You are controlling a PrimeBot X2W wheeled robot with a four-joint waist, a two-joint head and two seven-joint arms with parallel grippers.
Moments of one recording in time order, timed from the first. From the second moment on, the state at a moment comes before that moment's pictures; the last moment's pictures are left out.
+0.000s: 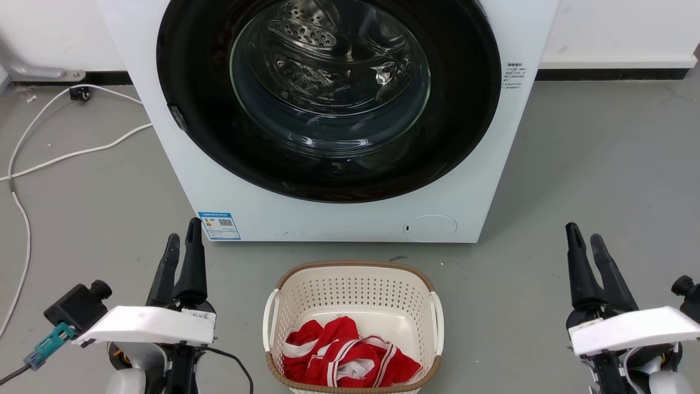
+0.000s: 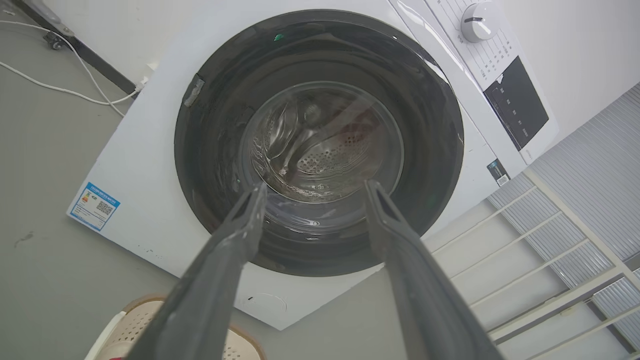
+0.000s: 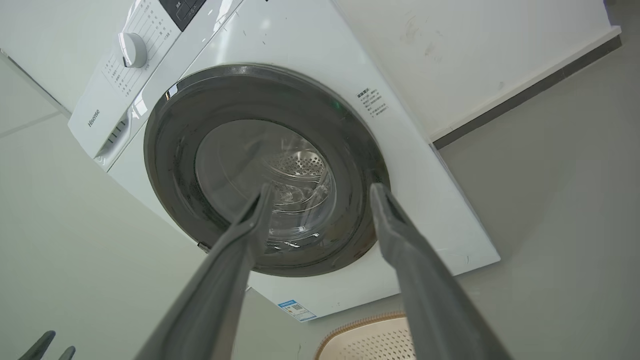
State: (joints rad) left arm -0.11 0.07 0.05 0.08 -0.88 -0.13 -0.07; right arm -0.05 -0.06 -0.03 0.05 0.74 0.13 -0.07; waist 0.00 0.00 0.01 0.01
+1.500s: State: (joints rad) left arm -0.11 0.12 0.00 0.11 -0.31 -0.11 -0.19; right arm -0.03 -0.05 -0.02 0.04 0.24 0.13 -0.12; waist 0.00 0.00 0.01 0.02
